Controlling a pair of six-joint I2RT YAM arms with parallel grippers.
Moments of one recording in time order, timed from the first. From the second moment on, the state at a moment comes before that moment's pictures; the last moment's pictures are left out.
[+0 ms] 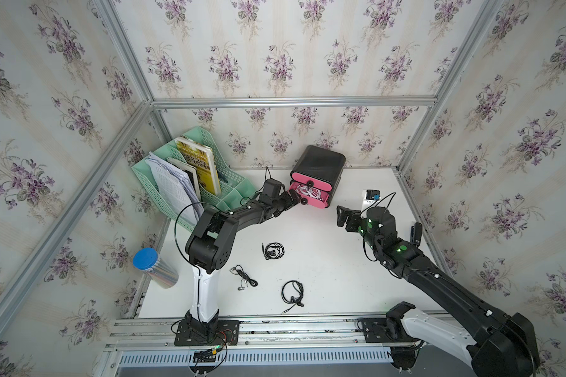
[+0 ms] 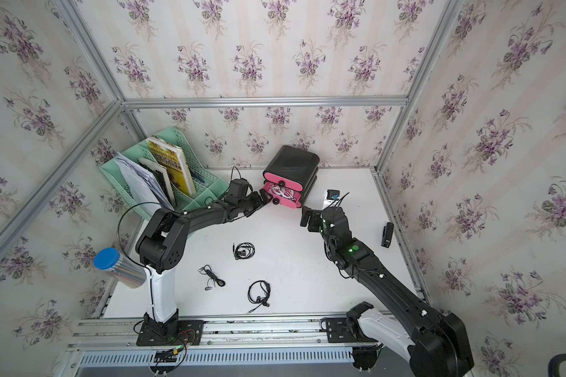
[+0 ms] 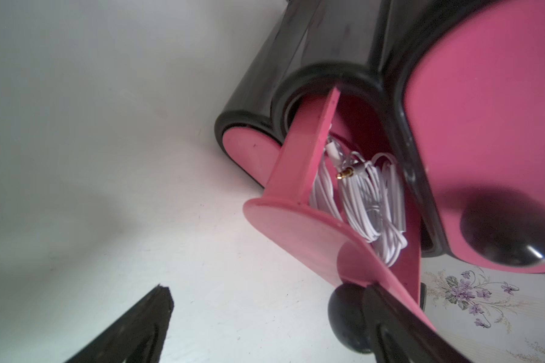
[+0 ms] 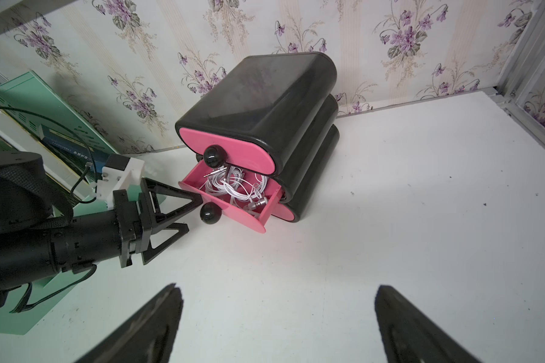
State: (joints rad) left arm -0.45 2.05 1.36 0.06 0.23 -0.89; right arm 0.51 1.02 0.70 -0.09 0.26 0.40
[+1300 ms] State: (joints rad) left arm -0.45 2.25 1.59 0.06 0.25 -0.93; right arm 0.51 1.00 0.70 -0.10 0.28 0.39
